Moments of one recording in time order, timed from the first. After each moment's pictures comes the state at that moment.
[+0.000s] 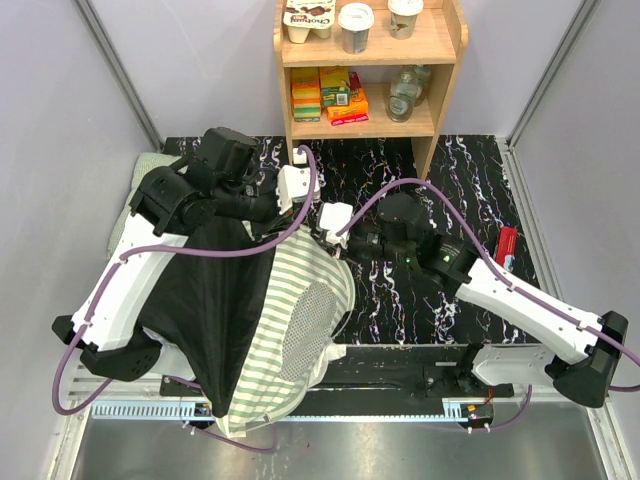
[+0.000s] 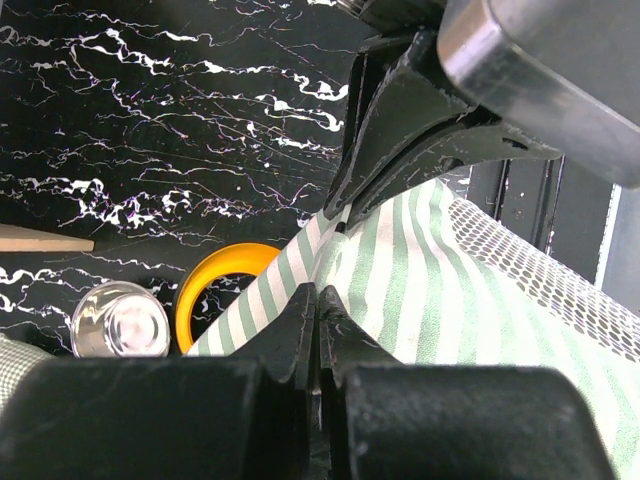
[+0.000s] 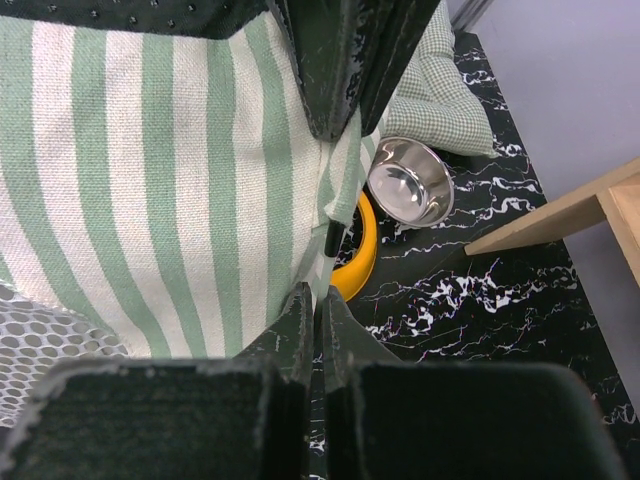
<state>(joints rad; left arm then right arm) -0.67 1.39 1.95 -1.31 0.48 0.56 0.93 1.20 1.18 -0.27 -0.28 -0.46</state>
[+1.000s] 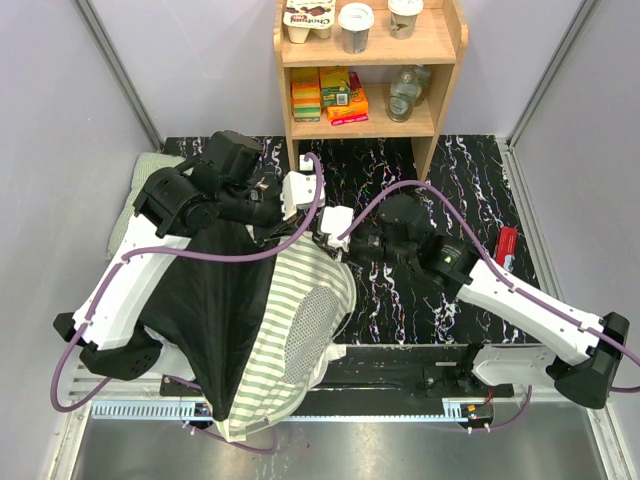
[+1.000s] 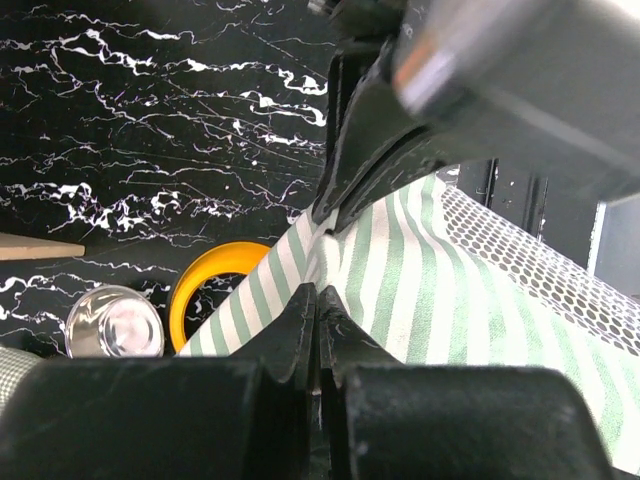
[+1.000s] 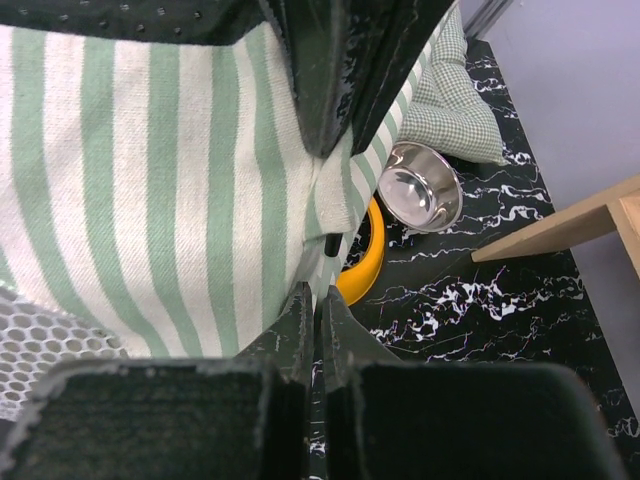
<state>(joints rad) -0.71 1.40 1.96 -1.33 0.47 0.57 0.93 1.20 1.18 -0.28 -0.30 -0.47</state>
